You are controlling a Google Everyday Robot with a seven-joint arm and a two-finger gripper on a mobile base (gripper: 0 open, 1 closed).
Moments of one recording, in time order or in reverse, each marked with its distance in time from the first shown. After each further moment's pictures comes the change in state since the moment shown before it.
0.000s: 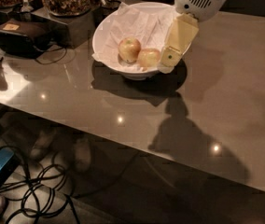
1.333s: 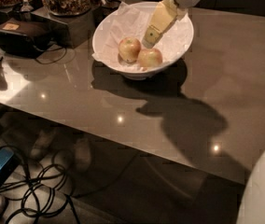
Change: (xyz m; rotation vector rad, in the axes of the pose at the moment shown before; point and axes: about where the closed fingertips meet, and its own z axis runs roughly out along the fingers) arm -0.032 -0.064 0.036 -0.063 -0.028 0.242
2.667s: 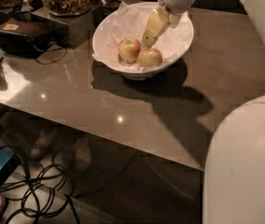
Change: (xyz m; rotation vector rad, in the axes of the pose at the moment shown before) arm -0.007 -0.027 0.034 -0.001 0.052 0.054
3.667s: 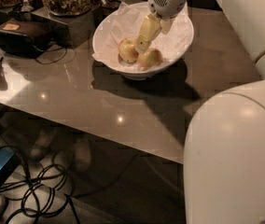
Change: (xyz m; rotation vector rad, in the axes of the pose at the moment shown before) arm -0.014 -0.004 0.029 -0.019 0.040 -0.013
